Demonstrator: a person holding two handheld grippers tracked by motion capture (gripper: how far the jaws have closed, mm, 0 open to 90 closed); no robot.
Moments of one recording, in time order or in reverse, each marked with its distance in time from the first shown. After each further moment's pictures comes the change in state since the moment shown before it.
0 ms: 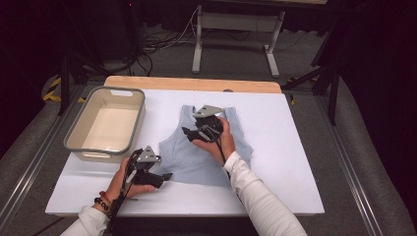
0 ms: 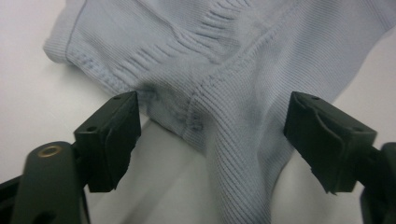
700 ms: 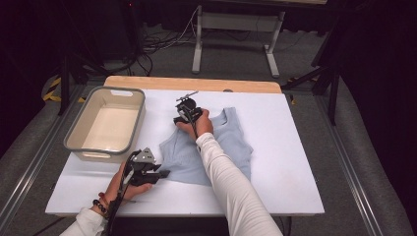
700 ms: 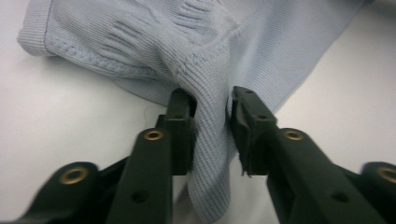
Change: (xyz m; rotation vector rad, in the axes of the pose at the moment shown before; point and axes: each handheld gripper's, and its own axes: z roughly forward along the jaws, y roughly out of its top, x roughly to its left) left arm -0.003 -0.003 -0.006 -0.004 -0.099 -0.012; right arm -0.029 0.019 0.115 0.269 -0.070 0.180
